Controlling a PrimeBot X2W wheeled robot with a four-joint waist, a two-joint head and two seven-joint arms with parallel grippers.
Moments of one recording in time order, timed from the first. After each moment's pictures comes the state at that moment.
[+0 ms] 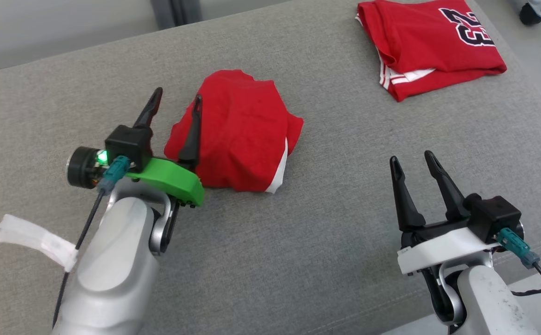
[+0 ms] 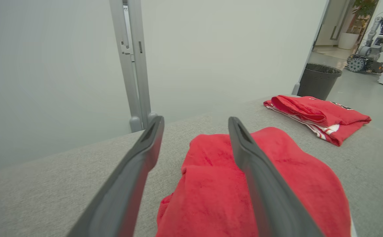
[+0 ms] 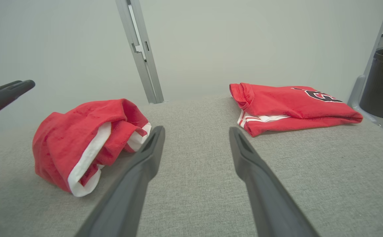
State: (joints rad) left arm -0.61 0.09 -0.35 0.55 -0.29 -0.03 -0.26; right arm -0.18 -0.08 0.14 0.15 0.24 0.13 -0.26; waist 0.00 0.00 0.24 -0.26
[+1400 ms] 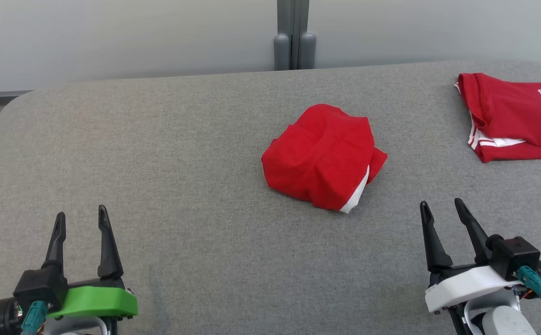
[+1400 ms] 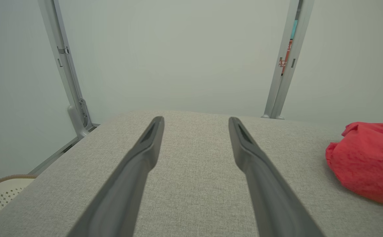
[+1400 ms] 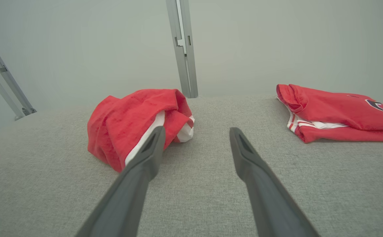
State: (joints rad) left arm -0.03 0.07 0.05 0.13 -0.19 0.00 -0.26; right arm -0.03 -0.11 0.05 0.17 0.21 0.13 -0.26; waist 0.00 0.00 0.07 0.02
